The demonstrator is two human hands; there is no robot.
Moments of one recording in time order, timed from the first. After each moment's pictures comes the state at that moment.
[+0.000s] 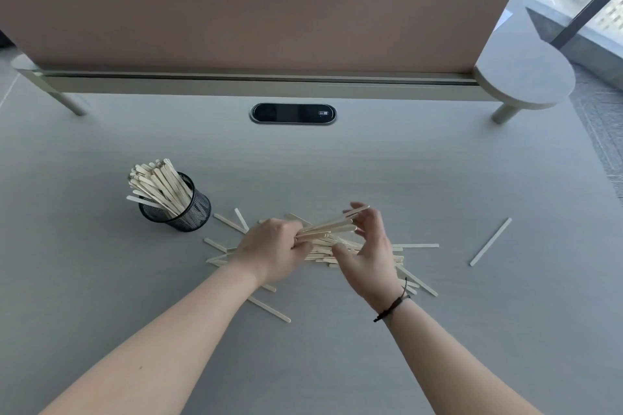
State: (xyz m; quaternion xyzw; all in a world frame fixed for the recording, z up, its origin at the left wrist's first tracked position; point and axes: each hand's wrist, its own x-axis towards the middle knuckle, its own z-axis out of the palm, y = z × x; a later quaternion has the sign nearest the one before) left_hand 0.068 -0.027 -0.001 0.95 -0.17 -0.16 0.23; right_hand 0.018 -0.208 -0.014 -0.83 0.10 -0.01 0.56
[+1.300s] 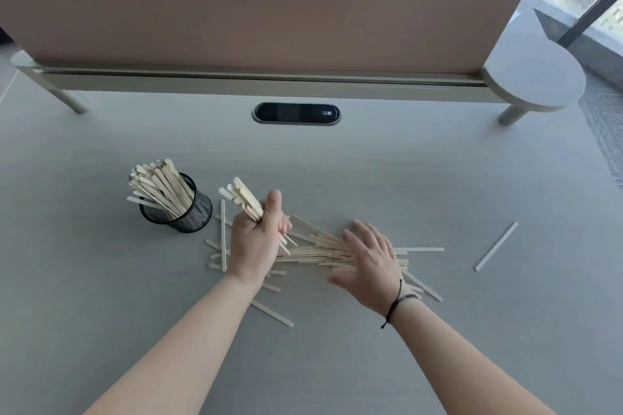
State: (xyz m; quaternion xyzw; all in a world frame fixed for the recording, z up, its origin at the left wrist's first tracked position) left_hand 0.068 -0.030 0.009 0.71 0.10 -0.01 0.69; right_hand 0.015 -0.229 -0.054 -0.97 -0.01 0.16 0.20
